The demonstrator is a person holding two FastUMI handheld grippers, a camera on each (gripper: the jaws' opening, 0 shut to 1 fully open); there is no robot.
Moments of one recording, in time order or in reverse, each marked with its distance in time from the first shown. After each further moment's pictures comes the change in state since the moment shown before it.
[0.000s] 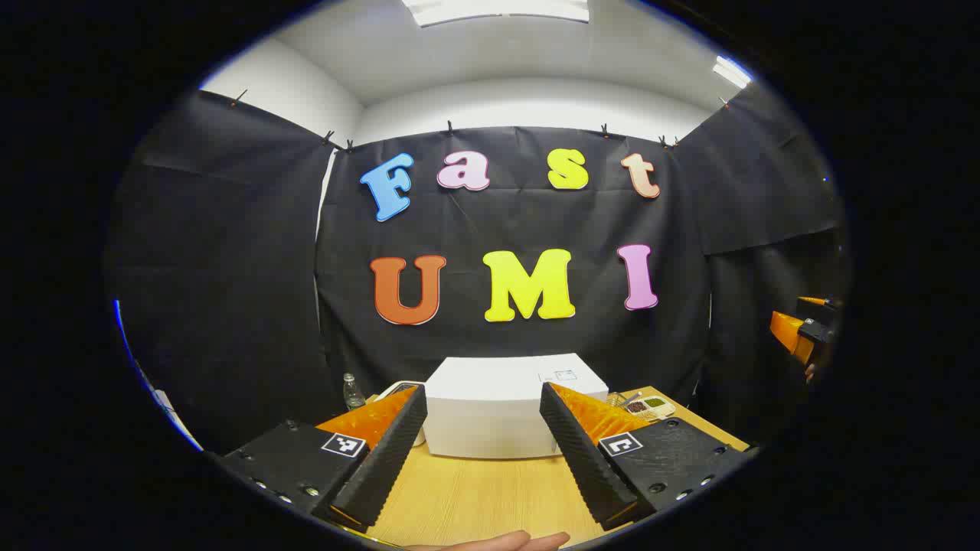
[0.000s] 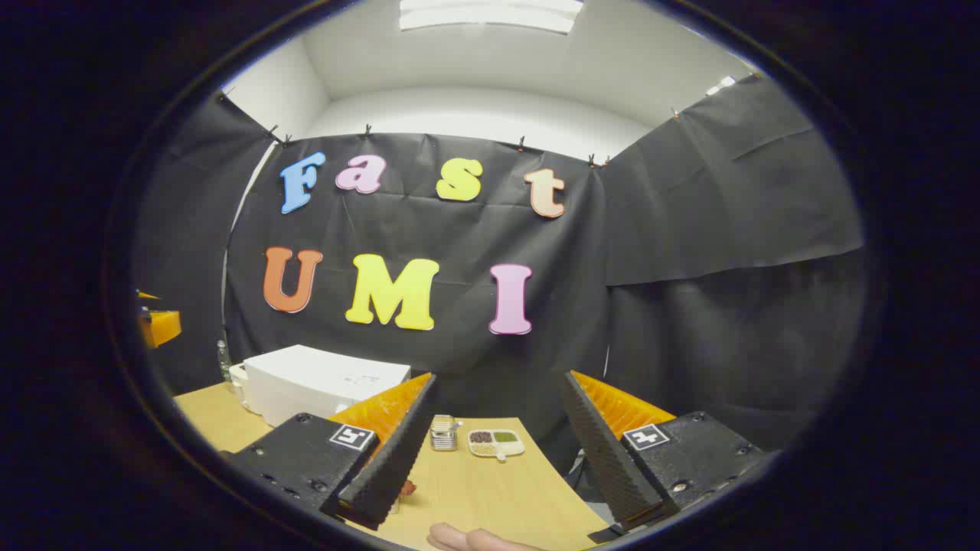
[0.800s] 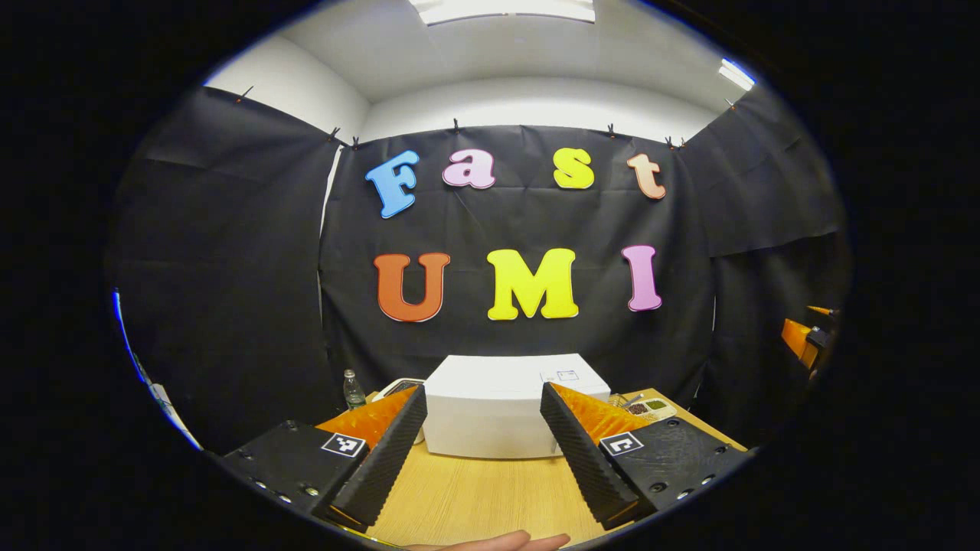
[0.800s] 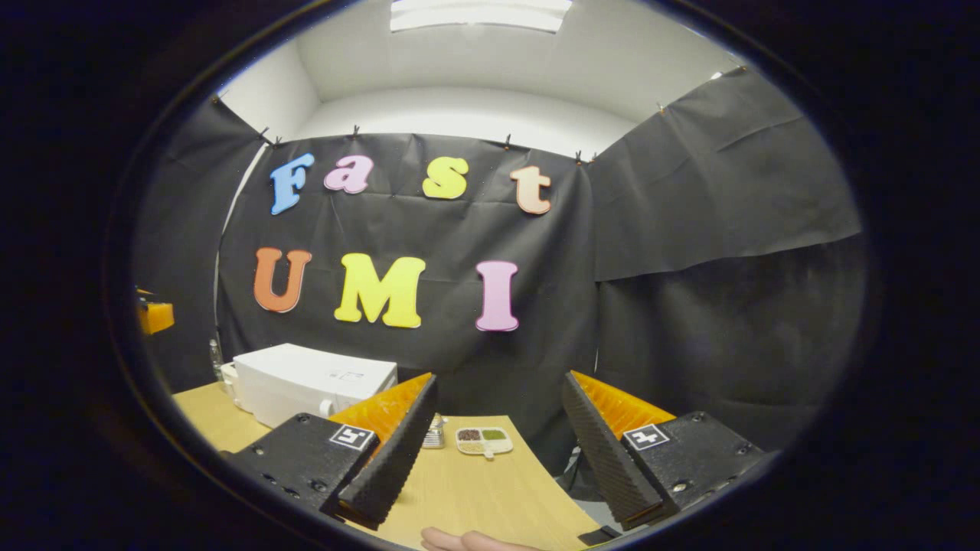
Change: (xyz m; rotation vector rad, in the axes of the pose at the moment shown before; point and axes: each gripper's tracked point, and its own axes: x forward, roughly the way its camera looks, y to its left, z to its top) left arm 0.002 0.003 -0.002 -0.013 0.000 0.028; right arm 0.000 -0.029 -0.013 0.022 -0.001 -0.012
